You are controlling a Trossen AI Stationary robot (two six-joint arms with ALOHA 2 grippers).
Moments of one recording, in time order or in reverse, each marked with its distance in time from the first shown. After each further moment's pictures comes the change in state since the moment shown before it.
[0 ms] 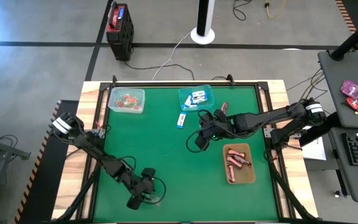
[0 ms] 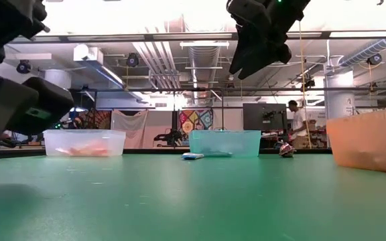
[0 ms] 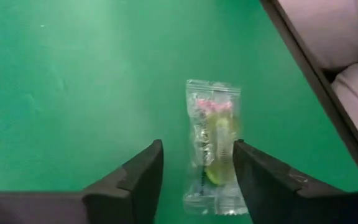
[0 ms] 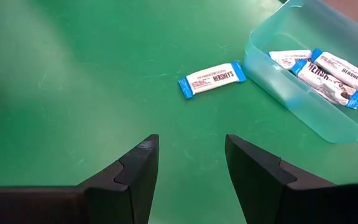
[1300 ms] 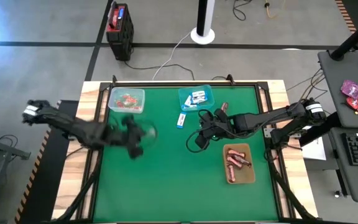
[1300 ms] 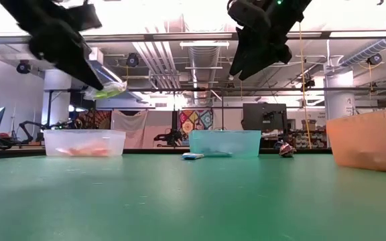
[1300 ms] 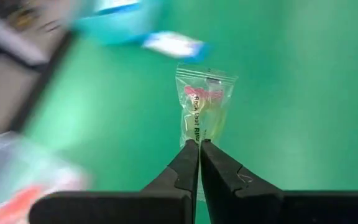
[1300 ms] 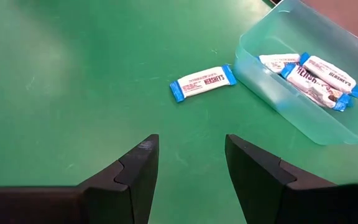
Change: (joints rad) left arm 0.404 -0.617 -0.003 -0.740 -0.525 0.051; right arm 0.001 0.000 -0.008 0.003 0.035 -0.005
